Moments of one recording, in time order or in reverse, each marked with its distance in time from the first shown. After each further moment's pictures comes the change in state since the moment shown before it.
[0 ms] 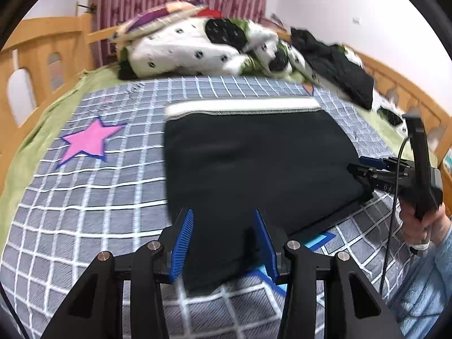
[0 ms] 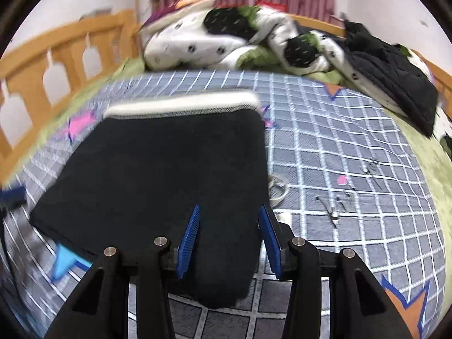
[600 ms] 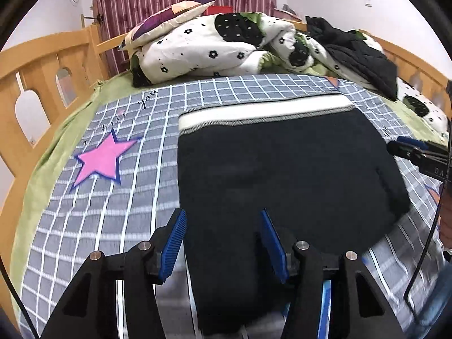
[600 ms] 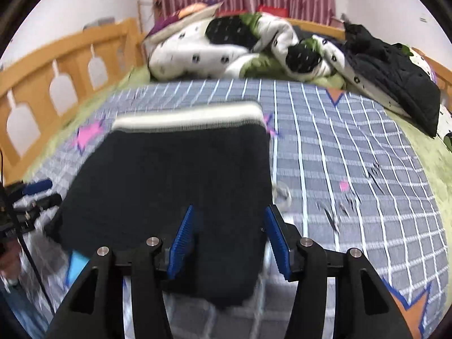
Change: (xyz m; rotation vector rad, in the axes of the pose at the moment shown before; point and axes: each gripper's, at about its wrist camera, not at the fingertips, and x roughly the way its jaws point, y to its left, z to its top) left arm 0.031 -0.006 0.040 0.030 -0.013 0.166; right arm -0.022 -0.004 0.016 0.071 -0.081 0.049
